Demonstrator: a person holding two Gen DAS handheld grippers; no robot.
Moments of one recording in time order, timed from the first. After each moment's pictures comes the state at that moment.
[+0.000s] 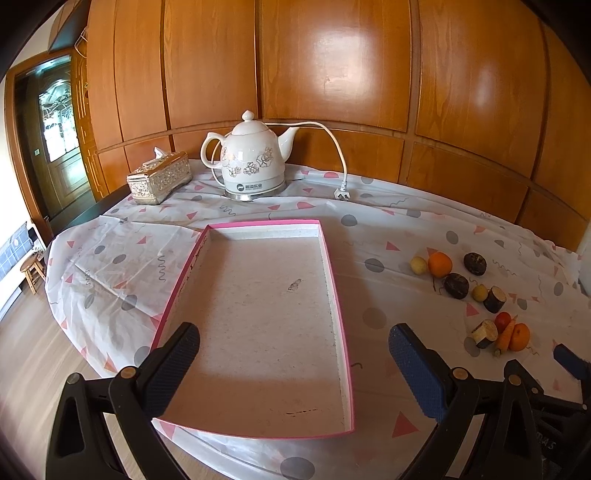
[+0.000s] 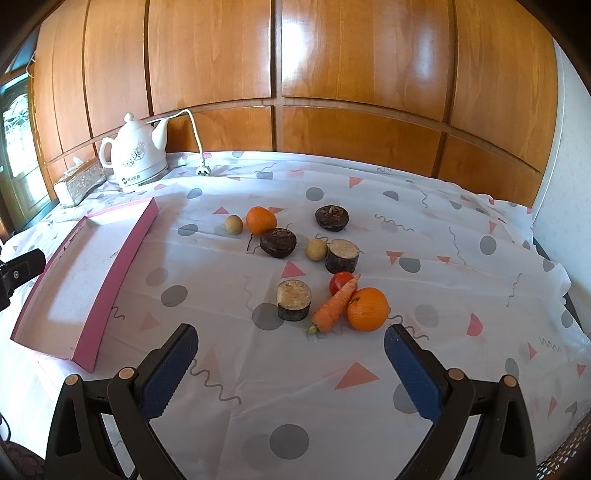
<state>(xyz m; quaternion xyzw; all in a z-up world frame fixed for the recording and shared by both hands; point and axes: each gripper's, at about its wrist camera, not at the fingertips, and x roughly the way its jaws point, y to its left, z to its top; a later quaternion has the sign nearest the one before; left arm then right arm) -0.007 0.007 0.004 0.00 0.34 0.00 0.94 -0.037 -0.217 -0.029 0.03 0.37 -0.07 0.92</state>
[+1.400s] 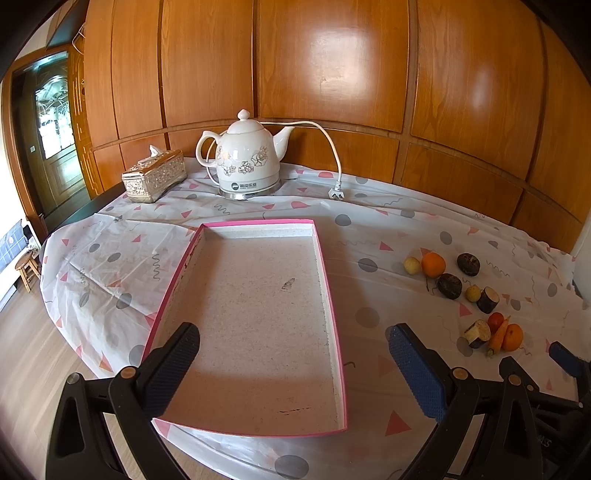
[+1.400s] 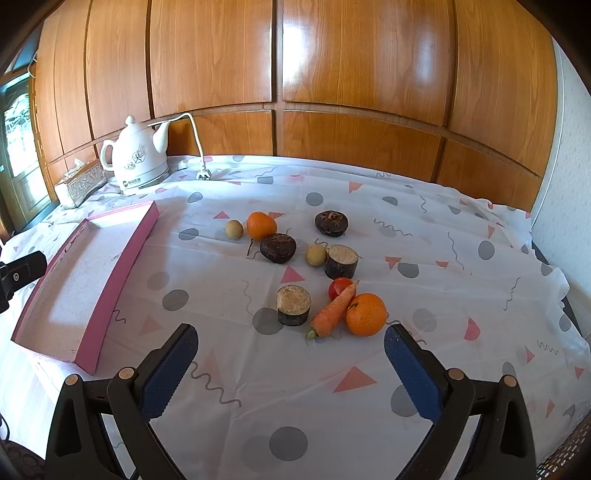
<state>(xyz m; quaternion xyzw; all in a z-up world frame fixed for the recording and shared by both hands) -0.008 0.004 0.005 -0.01 0.35 -0.01 0.94 -0.038 -0.215 -0.027 0.02 0.37 -0.07 0.93</state>
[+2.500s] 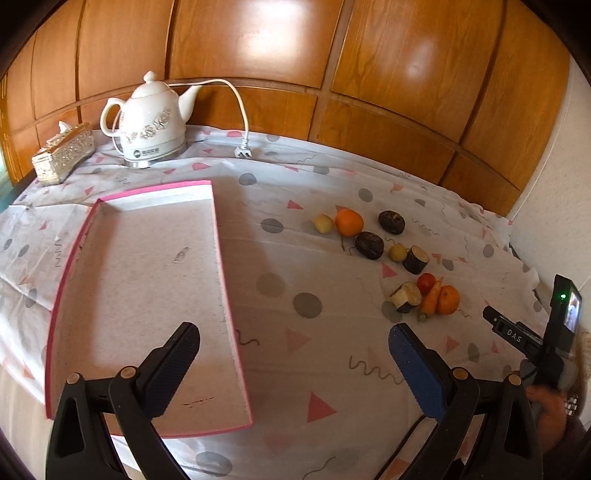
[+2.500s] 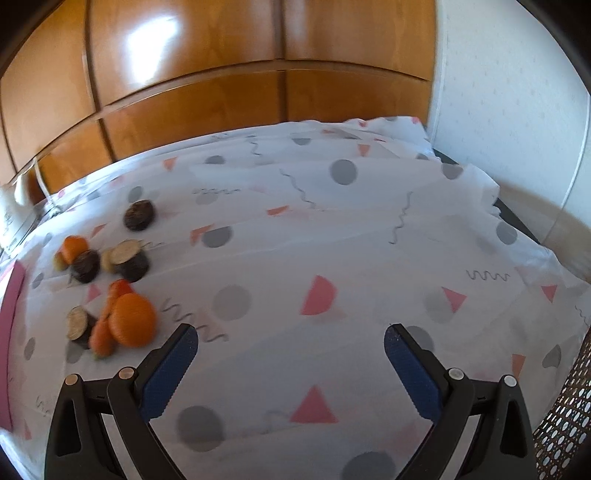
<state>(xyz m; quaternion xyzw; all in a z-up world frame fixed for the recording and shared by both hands) 0.014 -0.037 -0.017 -0.03 0.42 -0.17 0.89 -0.054 -0.380 -0.071 0.14 0.40 -0.26 0.87</state>
